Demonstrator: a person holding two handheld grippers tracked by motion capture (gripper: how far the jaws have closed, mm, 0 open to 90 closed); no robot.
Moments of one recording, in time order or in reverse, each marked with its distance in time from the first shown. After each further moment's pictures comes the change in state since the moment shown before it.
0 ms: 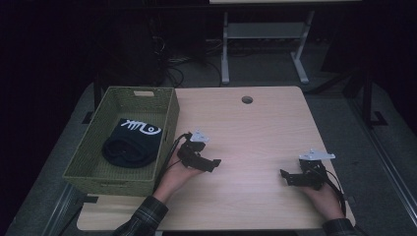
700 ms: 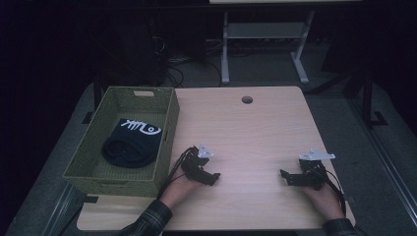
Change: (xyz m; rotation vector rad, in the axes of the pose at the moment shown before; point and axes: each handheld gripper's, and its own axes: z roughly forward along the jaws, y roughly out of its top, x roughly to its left) left arm -0.010 -0.033 0.026 0.084 0.053 0.086; right arm 0.000 0.000 0.000 0.000 0.003 -0.001
